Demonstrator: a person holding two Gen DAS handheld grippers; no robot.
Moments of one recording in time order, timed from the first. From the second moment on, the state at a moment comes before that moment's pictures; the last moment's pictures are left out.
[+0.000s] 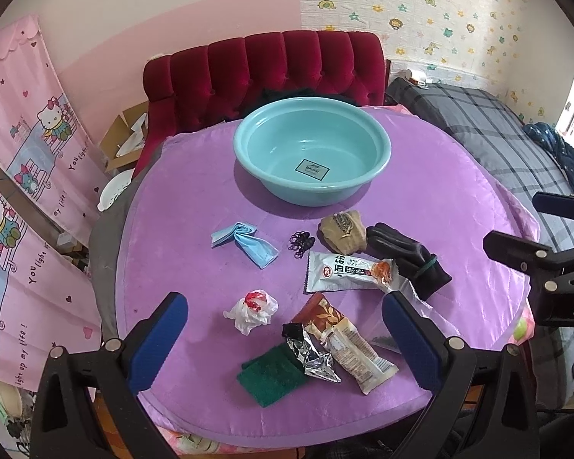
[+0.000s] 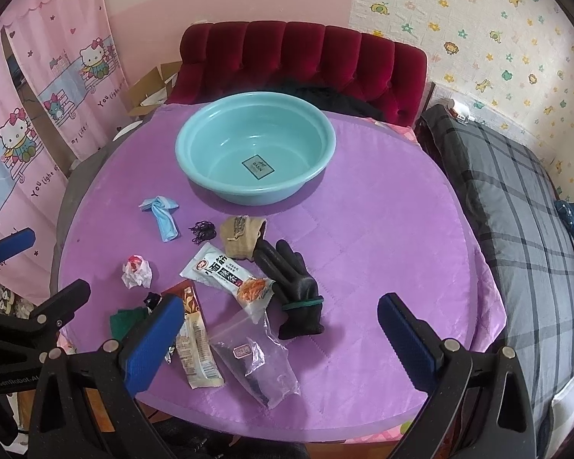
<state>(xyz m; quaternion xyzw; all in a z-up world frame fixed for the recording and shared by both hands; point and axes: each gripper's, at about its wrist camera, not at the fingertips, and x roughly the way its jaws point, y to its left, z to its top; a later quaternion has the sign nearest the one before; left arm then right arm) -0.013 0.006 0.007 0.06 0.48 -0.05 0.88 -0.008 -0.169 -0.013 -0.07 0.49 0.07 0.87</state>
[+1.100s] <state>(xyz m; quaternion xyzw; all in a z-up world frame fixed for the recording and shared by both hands) -0.032 0.044 -0.127 0.10 0.54 -0.04 0.83 -0.001 -0.175 -0.141 -0.08 0.58 0.14 0.80</state>
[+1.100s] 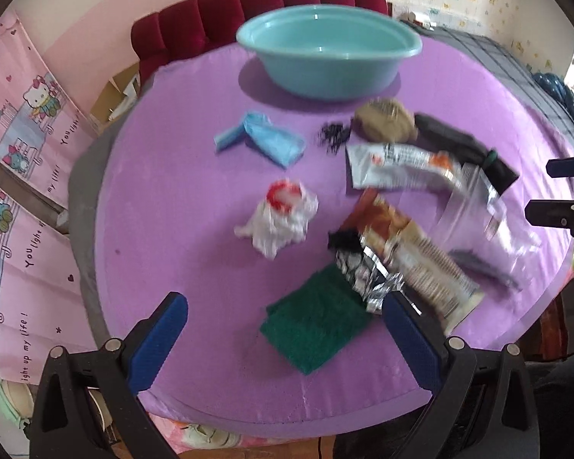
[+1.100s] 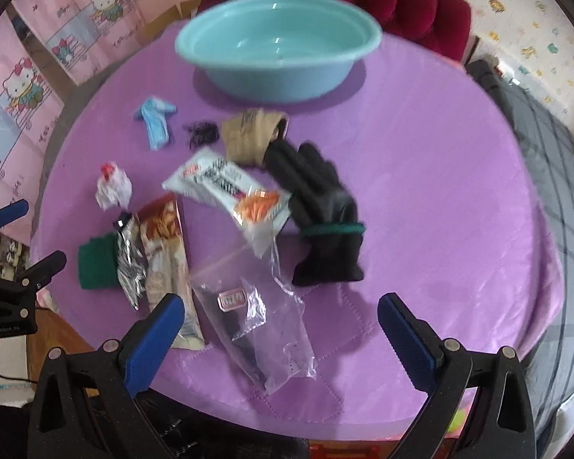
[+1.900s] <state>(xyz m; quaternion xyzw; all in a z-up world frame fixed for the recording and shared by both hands) -0.037 0.049 -0.207 0.13 0.58 -0.09 0.80 0.005 -0.174 -0.241 -0.07 0.64 0.17 0.75</state>
